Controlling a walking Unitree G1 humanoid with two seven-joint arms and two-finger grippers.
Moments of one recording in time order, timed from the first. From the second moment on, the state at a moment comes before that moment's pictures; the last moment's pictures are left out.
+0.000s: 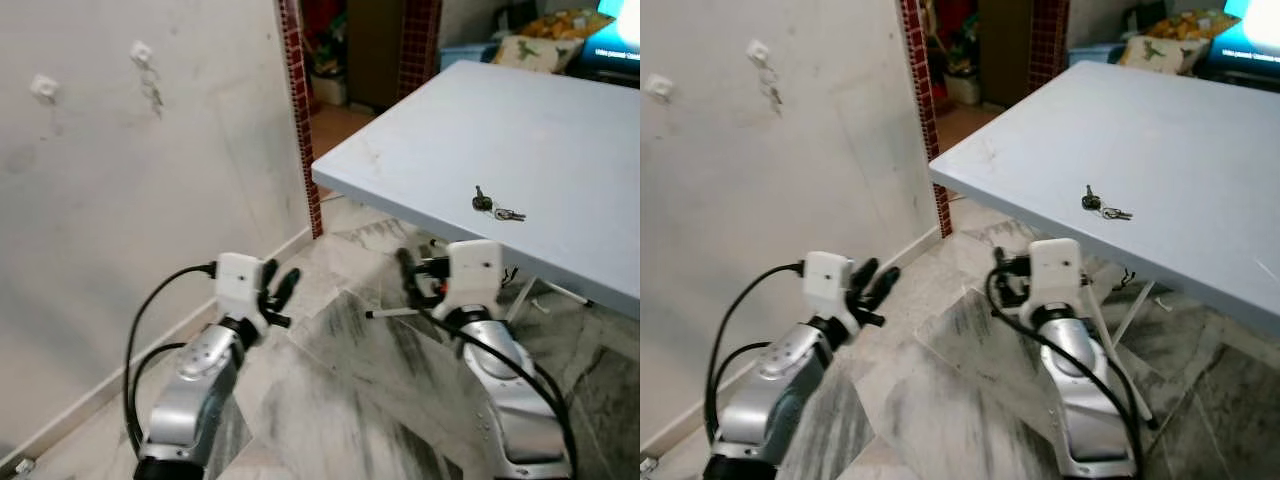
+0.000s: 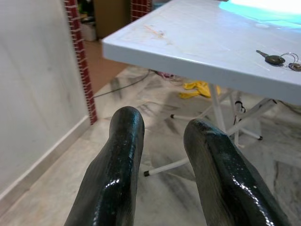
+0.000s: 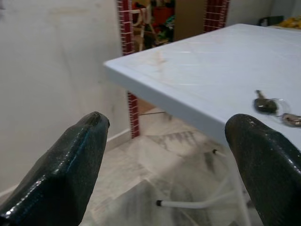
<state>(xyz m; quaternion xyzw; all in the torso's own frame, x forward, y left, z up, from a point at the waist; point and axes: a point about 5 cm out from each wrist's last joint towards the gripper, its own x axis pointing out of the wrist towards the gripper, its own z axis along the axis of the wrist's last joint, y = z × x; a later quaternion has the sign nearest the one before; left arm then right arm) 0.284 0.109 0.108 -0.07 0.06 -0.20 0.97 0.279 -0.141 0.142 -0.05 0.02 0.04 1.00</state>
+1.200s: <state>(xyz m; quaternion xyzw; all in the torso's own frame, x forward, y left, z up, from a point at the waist) 0.285 0.100 0.108 -0.07 0.07 -0.22 0.97 0.280 -0.139 0.140 -0.05 0.03 0.04 1.00</state>
